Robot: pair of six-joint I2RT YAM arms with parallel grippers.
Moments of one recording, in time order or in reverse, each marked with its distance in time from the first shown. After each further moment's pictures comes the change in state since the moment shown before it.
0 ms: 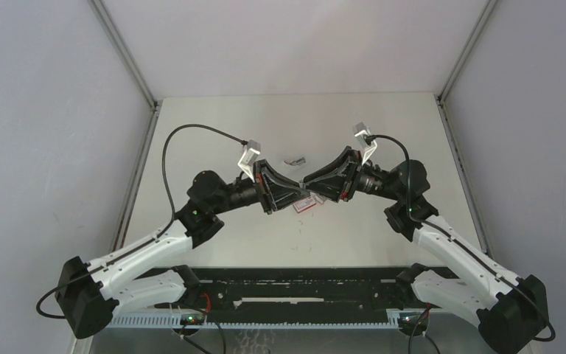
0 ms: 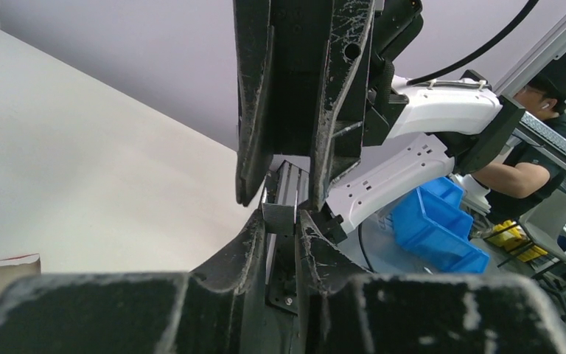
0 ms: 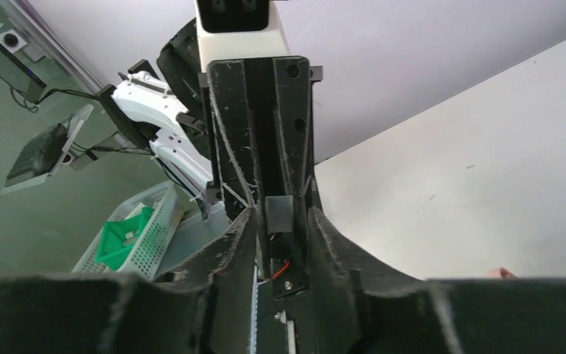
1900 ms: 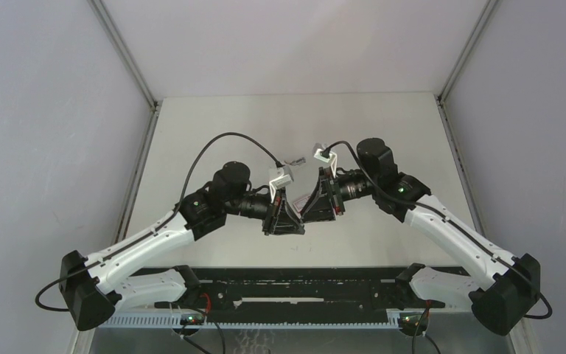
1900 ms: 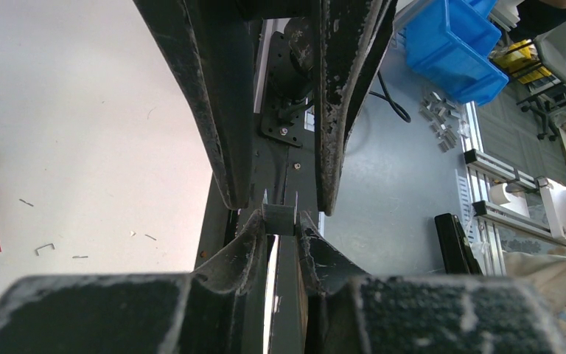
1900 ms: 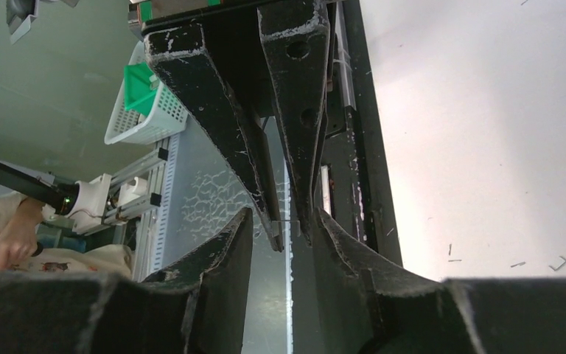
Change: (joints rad) left arm -0.048 0.050 0.173 -0.732 0.212 0.360; right arm 0.068 0.148 0.257 -0.841 -0.252 -0.457
